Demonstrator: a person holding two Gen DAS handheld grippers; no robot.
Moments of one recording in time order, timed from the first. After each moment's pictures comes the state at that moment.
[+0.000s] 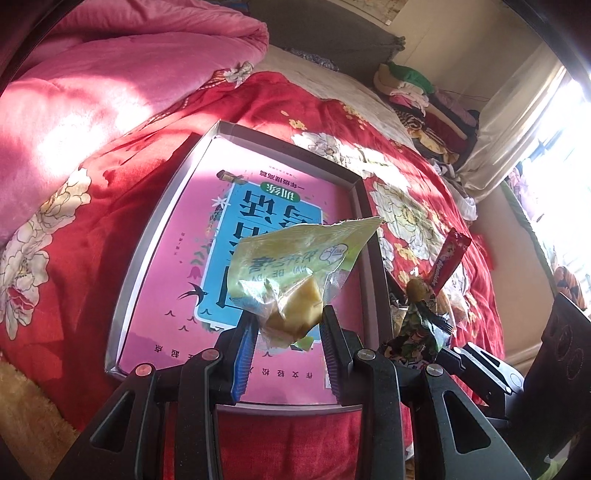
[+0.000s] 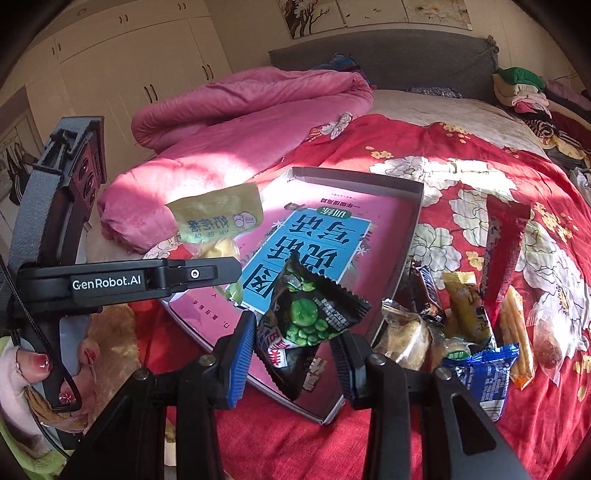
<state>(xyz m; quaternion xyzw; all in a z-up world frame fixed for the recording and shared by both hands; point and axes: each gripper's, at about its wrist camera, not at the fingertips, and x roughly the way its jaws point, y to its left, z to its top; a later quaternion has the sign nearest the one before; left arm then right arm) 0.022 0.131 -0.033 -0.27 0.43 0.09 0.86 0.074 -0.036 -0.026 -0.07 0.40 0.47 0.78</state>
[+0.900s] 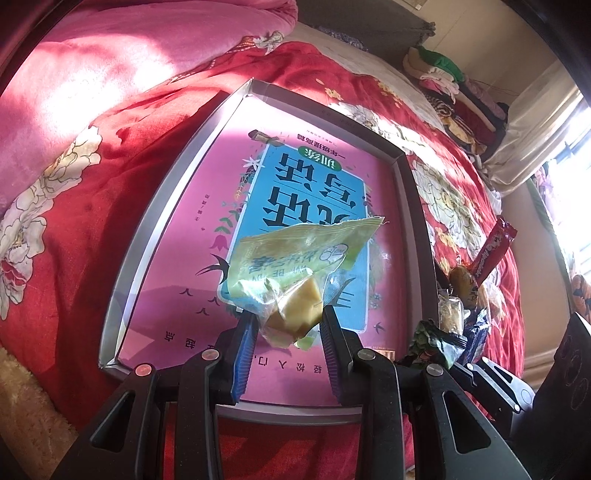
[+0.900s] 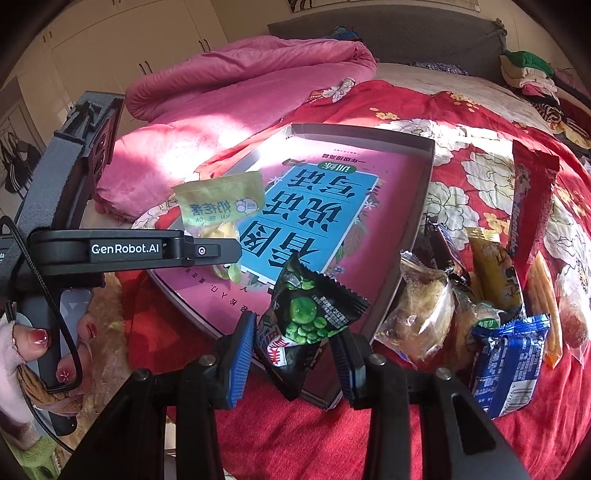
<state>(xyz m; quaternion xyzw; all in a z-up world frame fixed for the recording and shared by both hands) 0.032 0.139 -0.067 -0.28 0.47 0.12 0.83 0.072 -0.028 -0.059 -0.10 0.44 0.46 0.76</state>
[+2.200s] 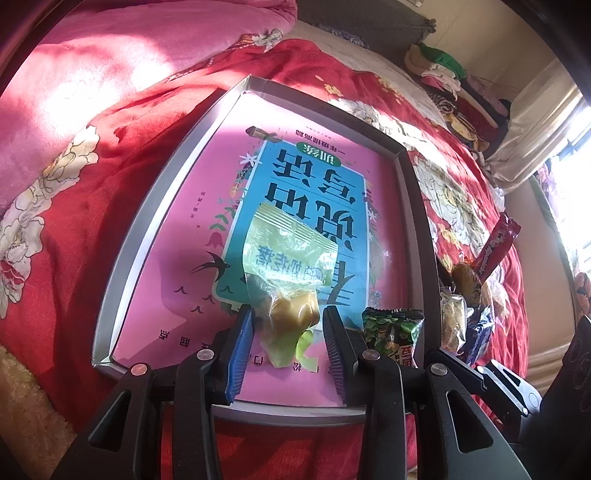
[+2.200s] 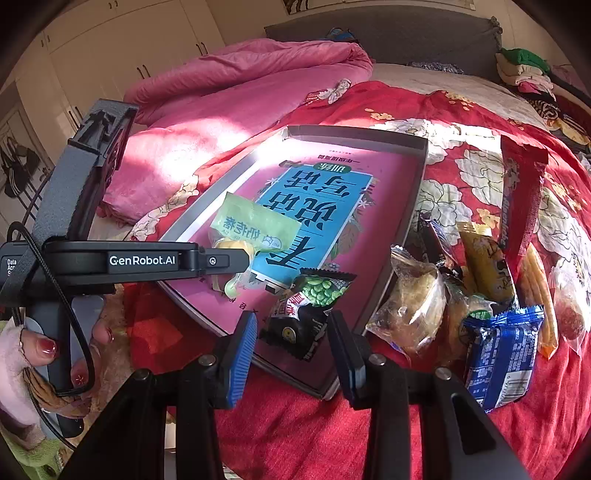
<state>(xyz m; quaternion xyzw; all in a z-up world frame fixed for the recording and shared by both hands) 0.034 0.136 -0.067 -0.27 0.47 0.13 0.83 0.072 -0.037 -0.055 -0.08 0.44 0.46 0.77</state>
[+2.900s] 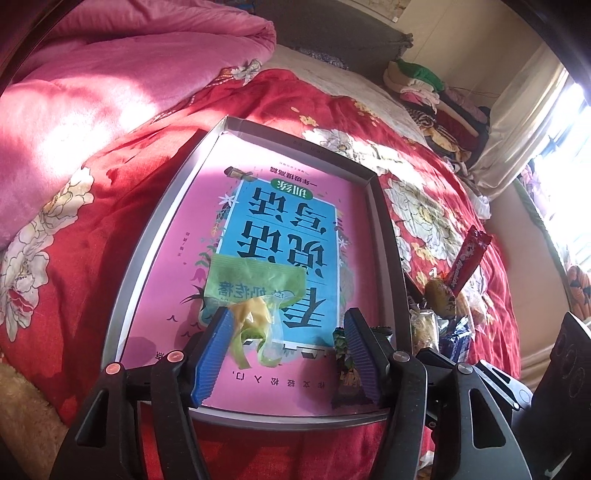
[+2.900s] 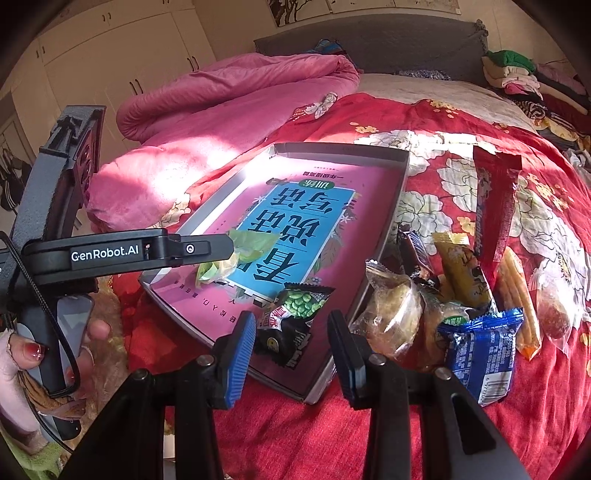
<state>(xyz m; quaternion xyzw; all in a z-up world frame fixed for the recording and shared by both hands) 0.030 0.126 -0.040 -0.25 0.43 0.11 0.86 0.076 -0.048 -0.045 -0.07 0.42 0.45 0.79</state>
